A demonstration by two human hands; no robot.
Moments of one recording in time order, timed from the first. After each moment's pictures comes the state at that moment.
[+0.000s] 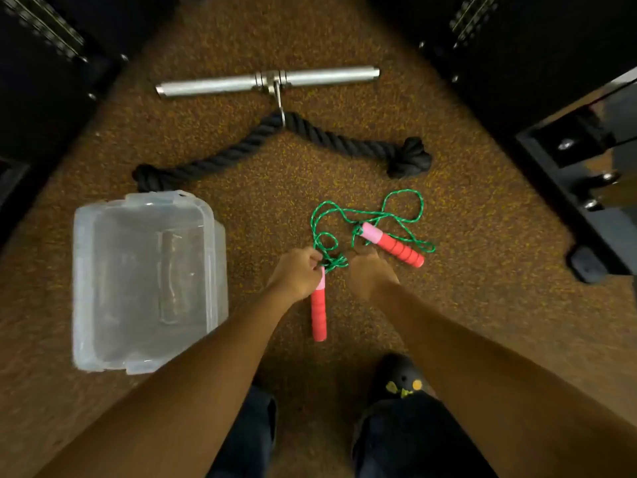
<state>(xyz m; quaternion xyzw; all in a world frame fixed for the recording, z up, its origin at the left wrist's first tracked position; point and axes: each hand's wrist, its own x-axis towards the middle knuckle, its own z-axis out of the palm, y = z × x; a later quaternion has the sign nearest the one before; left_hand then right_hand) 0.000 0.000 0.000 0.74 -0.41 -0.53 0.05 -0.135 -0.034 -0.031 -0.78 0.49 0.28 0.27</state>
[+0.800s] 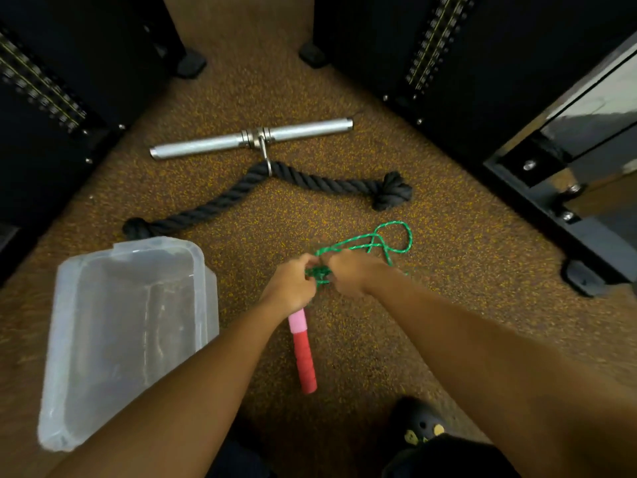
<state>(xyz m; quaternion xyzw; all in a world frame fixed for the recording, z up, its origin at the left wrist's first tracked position) 0.009 -0.022 -0.013 0.72 -0.51 -0.45 0.11 -0.112 -0.078 -0.011 -0.84 0.42 0.25 0.26</state>
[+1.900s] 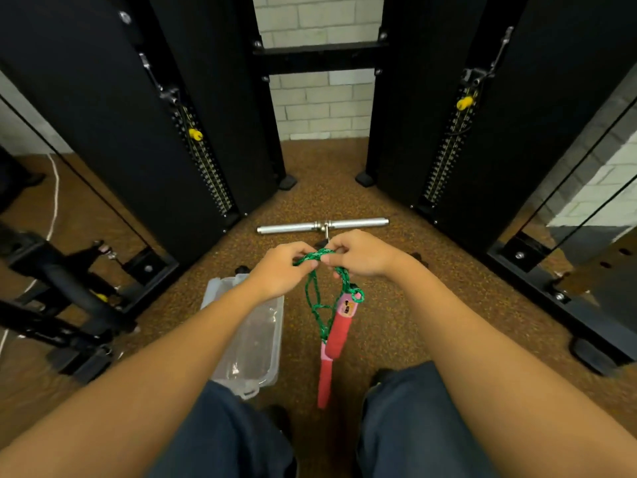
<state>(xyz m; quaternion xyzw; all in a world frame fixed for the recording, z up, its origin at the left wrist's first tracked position) 0.061 0.069 0.234 0.71 -0.60 -0.30 0.22 -0.091 -0.003 0.255 -0.79 0.40 -0.01 0.47</state>
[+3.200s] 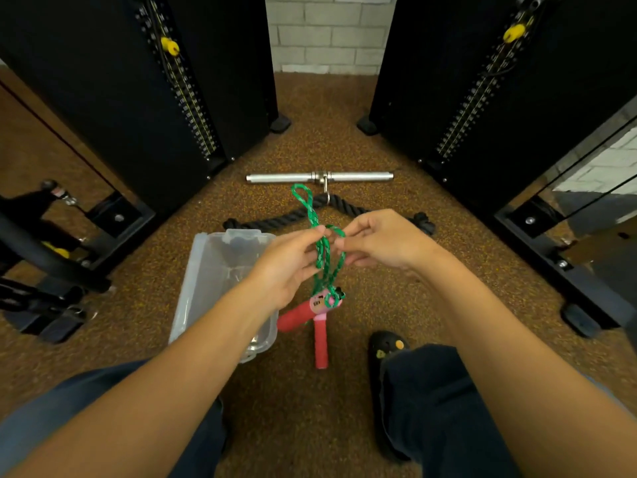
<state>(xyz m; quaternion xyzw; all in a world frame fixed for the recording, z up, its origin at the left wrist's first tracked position) 0.058 0.088 0.203 0.57 -0.16 -0.64 0.49 -0.071 0.021 0.228 -0.64 0.51 -0.06 0.57</state>
